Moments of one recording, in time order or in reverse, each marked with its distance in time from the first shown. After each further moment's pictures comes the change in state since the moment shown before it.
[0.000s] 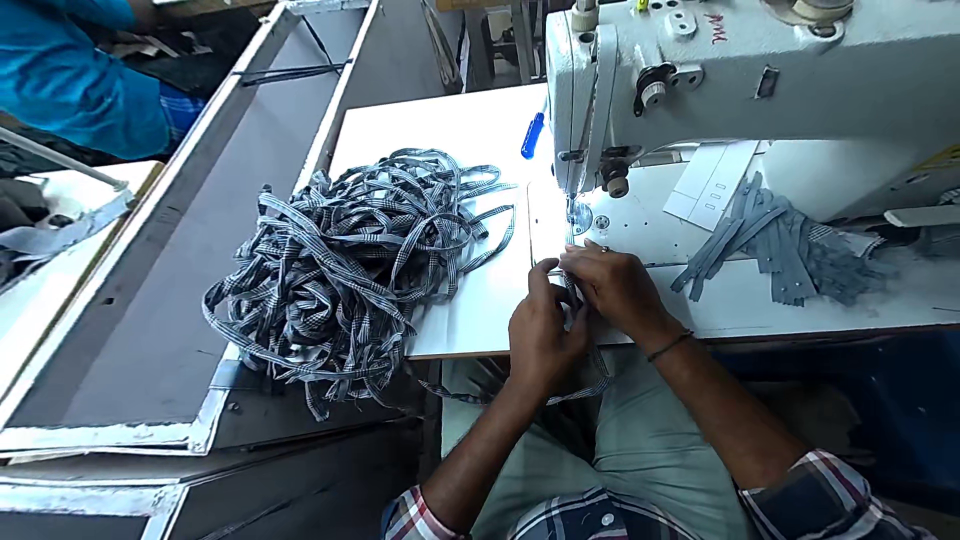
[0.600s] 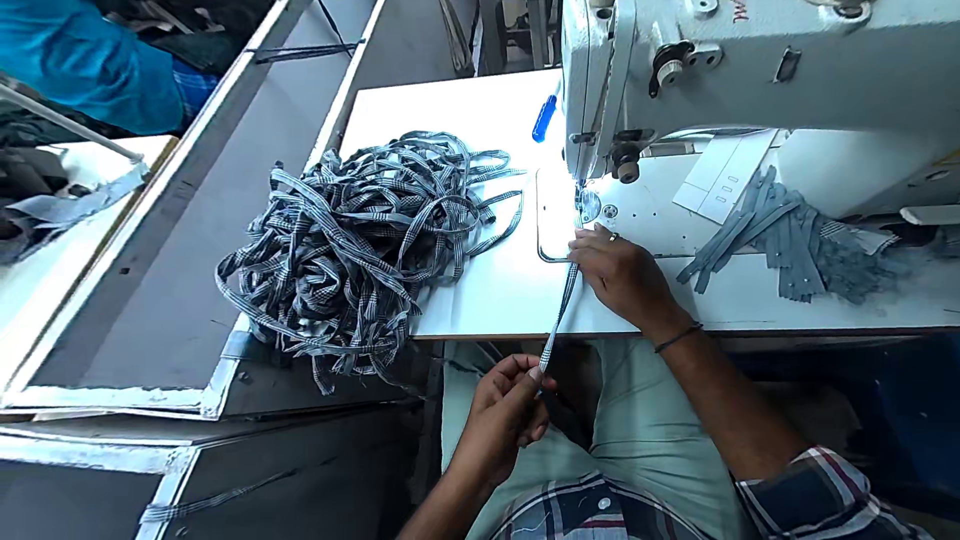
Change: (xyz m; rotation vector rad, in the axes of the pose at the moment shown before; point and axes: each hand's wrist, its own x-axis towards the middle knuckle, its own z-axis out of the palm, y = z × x) left_hand -0.107 -0.002 -0.058 -1.097 -0.215 -0.756; right_hand -0.005 0.007 0.002 -0.026 -0.016 -0.065
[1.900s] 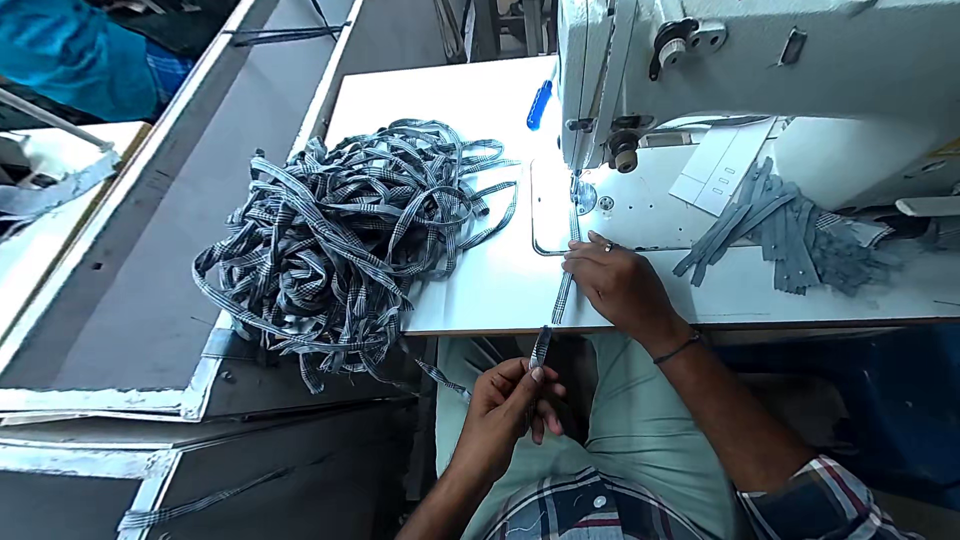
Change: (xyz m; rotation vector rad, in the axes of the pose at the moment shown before) left_hand 0.002 -0.010 -0.005 0.061 -0.134 0.130; right_hand -0.013 -0.017 -0.004 -0.005 0.022 -0.047
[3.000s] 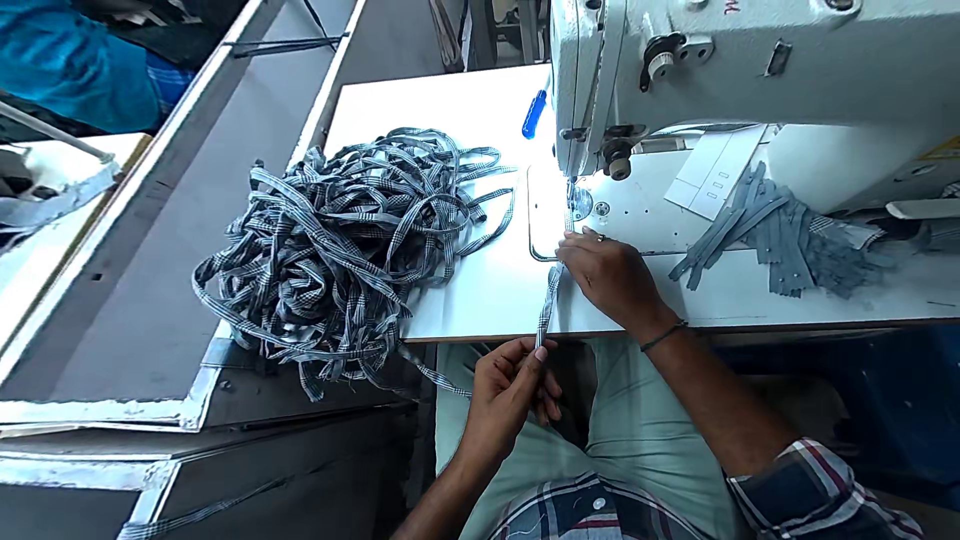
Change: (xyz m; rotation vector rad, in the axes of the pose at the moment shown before) left_hand 0.022 0.010 0.009 0.139 0.039 0.093; right_hand 0.016 0.009 0.010 -0.063 0.009 0.072
